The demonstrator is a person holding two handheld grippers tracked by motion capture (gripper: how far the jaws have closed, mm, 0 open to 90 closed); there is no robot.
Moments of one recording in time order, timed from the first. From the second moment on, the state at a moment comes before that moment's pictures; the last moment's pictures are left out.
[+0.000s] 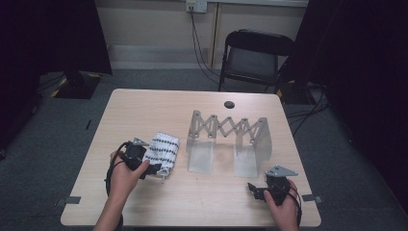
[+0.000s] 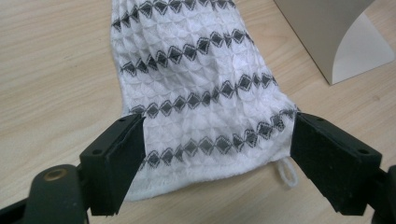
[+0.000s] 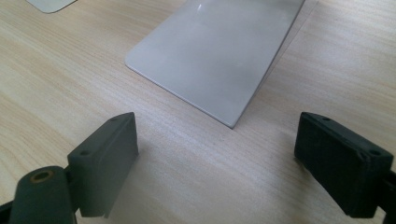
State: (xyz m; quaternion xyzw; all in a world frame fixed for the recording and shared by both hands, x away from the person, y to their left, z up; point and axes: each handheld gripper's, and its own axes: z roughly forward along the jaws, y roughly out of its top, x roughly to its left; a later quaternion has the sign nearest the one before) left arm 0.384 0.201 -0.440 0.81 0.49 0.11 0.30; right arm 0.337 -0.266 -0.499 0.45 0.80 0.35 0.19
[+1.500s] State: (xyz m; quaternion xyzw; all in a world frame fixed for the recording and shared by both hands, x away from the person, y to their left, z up) left arm 0.345 0.250 -0.466 0.80 0.51 0.11 0.30; right arm 0.337 -0.266 -0.499 0.45 0.80 0.35 0.19
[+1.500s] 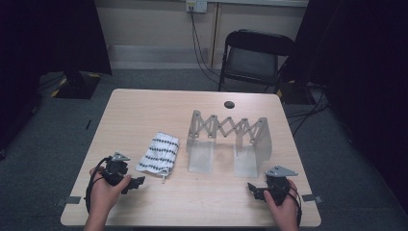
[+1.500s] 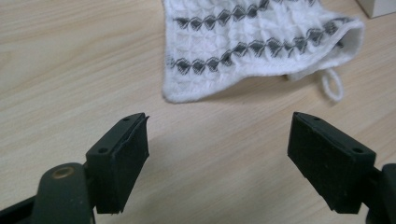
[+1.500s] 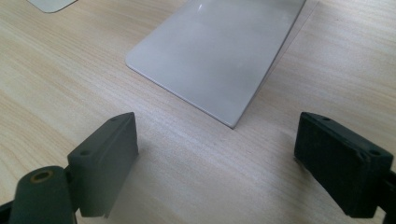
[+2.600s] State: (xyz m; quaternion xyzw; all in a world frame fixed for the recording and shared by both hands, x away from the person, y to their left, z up) left arm 0.330 0.267 -0.477 0.80 0.50 0.13 0.30; right arm 0.336 -0.265 -0.499 0.44 0.80 0.35 0.19
